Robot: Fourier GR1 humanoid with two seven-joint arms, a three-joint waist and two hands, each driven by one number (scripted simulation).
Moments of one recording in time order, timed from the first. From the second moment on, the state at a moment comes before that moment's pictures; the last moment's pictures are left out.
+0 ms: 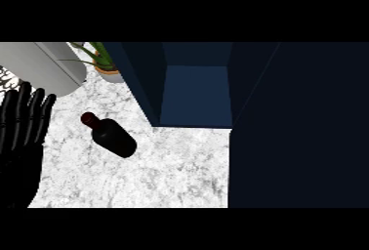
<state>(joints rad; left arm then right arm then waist) 0.04 0.11 0.01 -2.10 0.04 -0.02 0.00 0.00 -0.10 -0.02 -2.10 0.01 0.01 0.01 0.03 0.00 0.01</state>
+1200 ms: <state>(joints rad) -0.24 0.02 -0.06 -2.21 -0.13 0.28 0.51 0.18 -0.04 0.31 -2.49 -0.04 0.00 0.39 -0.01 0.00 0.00</state>
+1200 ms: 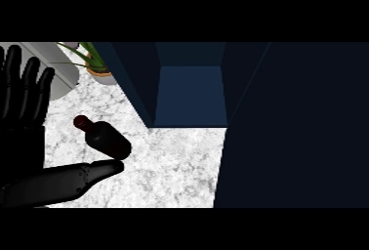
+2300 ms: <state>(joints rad) -0.24 0.03 -0.02 -2.21 -0.17 0.31 0.63 0.03 -0.07 0.46 -2.50 0.02 -0.18 0.56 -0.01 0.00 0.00</state>
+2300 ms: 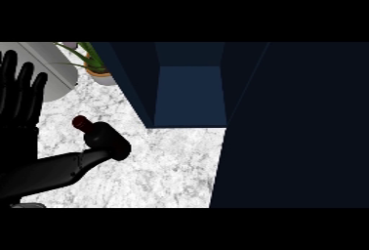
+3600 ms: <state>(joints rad) 0.04 0.01 0.09 -1.86 0.00 0.22 0.09 -0.03 -0.17 0.59 -2.51 0.08 -0.36 0.61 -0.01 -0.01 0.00</state>
